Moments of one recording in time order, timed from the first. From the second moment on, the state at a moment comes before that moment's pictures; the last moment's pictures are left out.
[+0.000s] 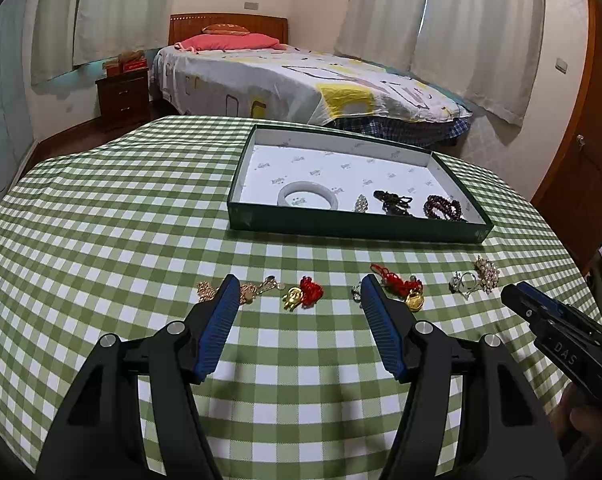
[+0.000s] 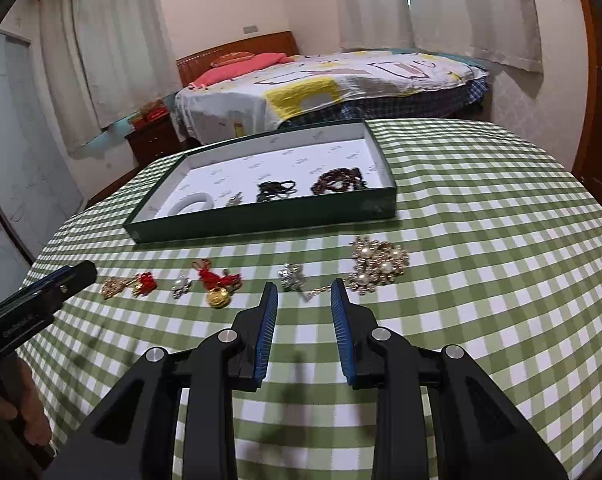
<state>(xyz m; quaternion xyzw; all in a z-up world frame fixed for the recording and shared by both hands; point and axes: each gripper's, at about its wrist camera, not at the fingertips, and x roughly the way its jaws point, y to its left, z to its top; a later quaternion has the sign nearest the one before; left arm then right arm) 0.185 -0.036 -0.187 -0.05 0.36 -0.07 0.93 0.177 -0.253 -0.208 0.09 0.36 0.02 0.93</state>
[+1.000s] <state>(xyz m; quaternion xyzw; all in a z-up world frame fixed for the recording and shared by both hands) 0.216 -0.001 -0.205 -0.07 0.38 -0.02 0.92 0.251 -0.282 -0.234 0.05 0.42 -0.05 0.91</state>
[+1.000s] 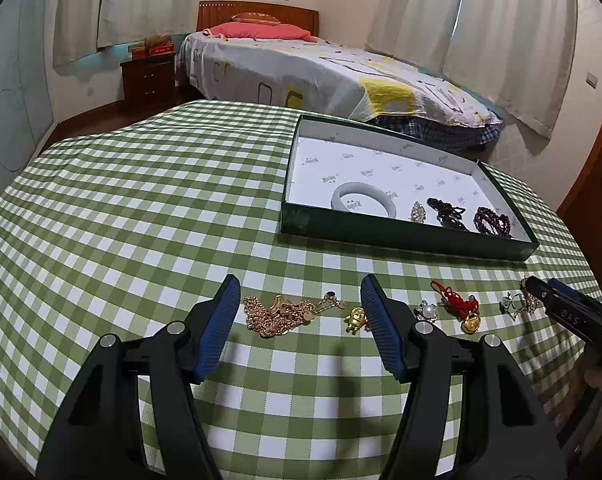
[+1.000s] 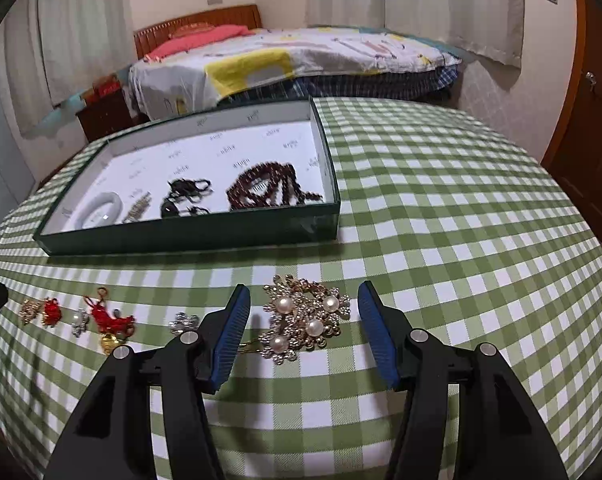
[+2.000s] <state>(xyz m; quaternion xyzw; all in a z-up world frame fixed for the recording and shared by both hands) 0.224 0.002 -0.229 -0.06 0.41 -0.01 0.91 0.227 -0.285 -0.232 0.07 0.42 -0.03 0.90</state>
